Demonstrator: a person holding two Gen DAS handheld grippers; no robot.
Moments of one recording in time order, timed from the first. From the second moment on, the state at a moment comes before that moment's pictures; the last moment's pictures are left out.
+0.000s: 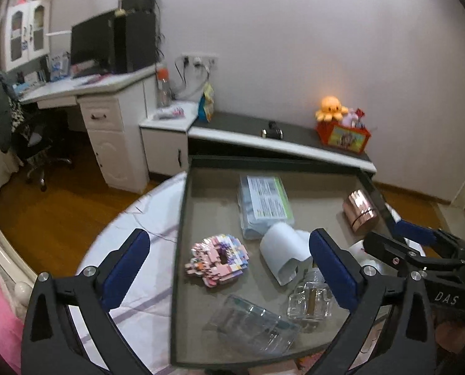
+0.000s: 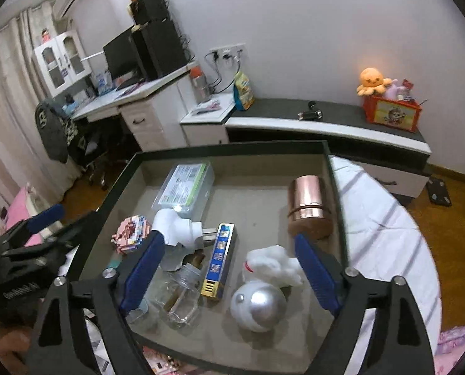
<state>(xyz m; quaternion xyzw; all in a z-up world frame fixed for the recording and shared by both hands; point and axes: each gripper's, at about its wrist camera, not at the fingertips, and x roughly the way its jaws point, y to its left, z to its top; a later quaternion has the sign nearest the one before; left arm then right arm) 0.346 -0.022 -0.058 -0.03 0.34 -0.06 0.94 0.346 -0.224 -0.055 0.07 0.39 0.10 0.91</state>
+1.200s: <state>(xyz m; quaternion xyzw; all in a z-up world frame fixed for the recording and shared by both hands) 0.156 0.002 0.009 -0.01 0.25 -0.03 0.97 0.144 -0.211 0.038 0.04 0.25 0.01 0.97</state>
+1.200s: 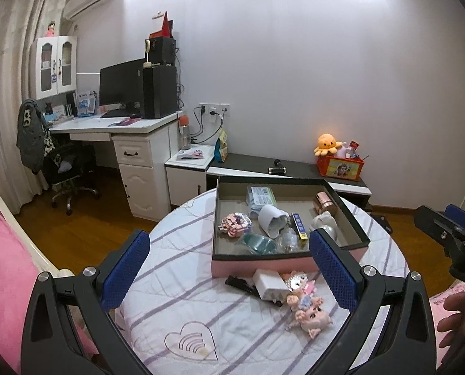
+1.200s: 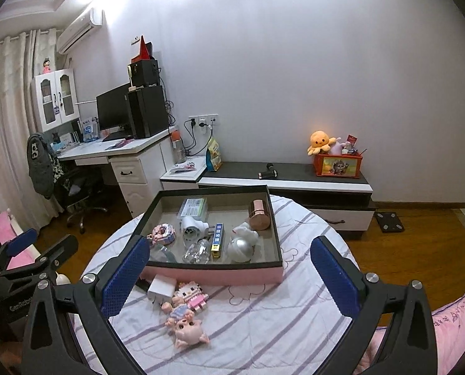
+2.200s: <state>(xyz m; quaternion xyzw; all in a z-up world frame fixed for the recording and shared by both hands) 0.143 0.000 0.004 -0.01 0.26 -0.04 0.97 0.132 -0.214 0.042 0.04 0.25 0.01 0.97</state>
